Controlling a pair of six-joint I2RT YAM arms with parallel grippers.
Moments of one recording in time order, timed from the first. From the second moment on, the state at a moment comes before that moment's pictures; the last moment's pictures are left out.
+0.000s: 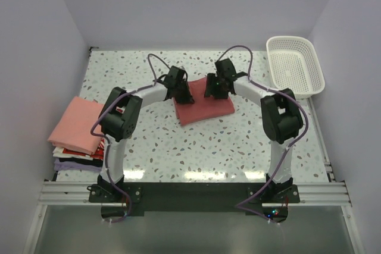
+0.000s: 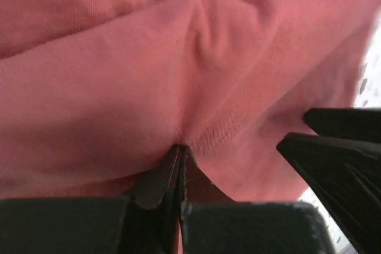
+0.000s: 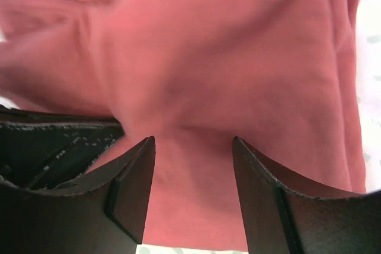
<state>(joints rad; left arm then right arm) -0.49 2.09 1.44 -0.22 0.17 -0.75 0.41 2.02 1.50 -0.39 -0.07 0.48</state>
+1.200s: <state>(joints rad) -0.85 1.34 0.72 -0.29 -0.05 -0.95 0.63 1.10 0.69 -0.45 0.05 0.71</state>
